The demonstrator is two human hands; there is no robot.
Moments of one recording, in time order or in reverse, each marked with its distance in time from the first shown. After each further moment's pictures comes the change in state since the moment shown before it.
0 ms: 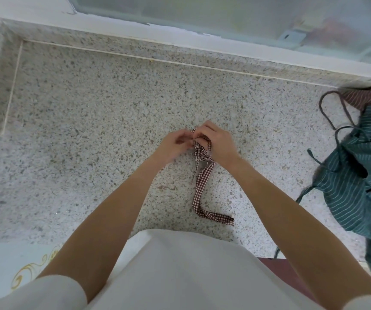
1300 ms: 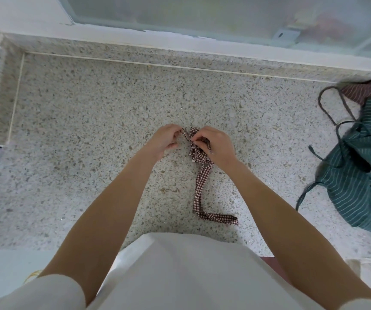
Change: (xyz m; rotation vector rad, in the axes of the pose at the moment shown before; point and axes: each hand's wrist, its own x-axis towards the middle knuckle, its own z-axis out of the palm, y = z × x) left_hand 0.013 0.031 -0.021 -0.241 0.120 -0.397; right_hand -0.005 -0.003 0.005 0.088 -0.003 0.133
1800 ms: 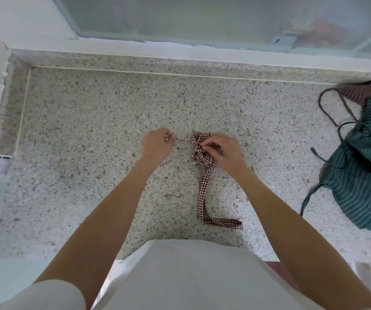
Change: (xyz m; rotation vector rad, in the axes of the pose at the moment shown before) left_hand 0.003 -0.015 -0.021 0.946 0.401 0.428; right_hand -0.012 0.010 -0.011 0.077 0.095 0.014
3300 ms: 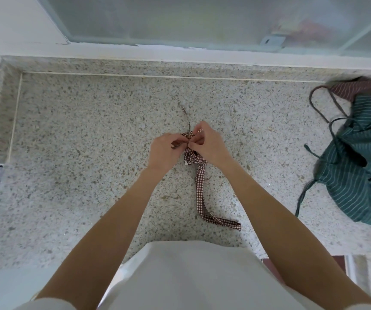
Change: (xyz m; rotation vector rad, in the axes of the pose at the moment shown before) left_hand -0.021 0.019 0.011 -0.299 0.090 0.295; right_hand 0.027 -0.045 0.007 0.193 -0.148 0.457
